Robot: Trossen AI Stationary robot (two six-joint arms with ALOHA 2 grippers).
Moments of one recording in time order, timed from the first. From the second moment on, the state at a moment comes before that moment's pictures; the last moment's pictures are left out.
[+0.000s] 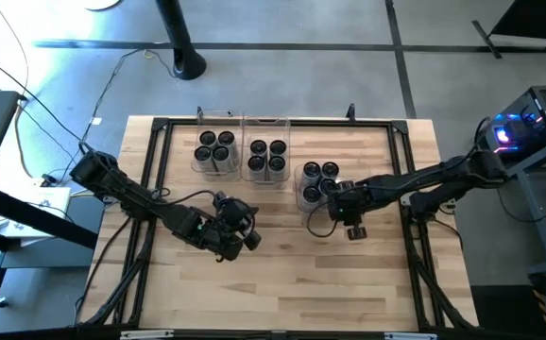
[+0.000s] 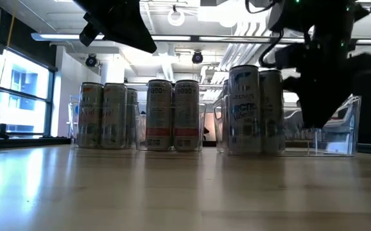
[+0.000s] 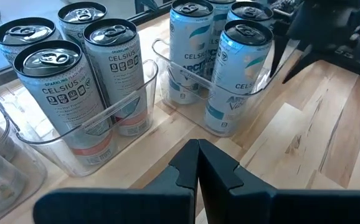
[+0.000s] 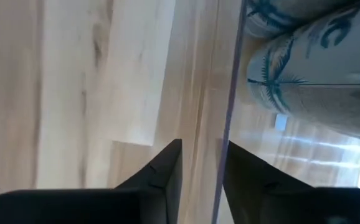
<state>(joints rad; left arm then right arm) -0.45 1.56 1.06 -0.40 -0.92 -0.86 0.11 1.37 0.79 -0.74 0.04 -0.09</state>
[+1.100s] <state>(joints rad) -0.45 1.56 1.06 -0.40 -0.92 -0.85 0.49 1.13 0.65 -0.97 0.50 0.75</state>
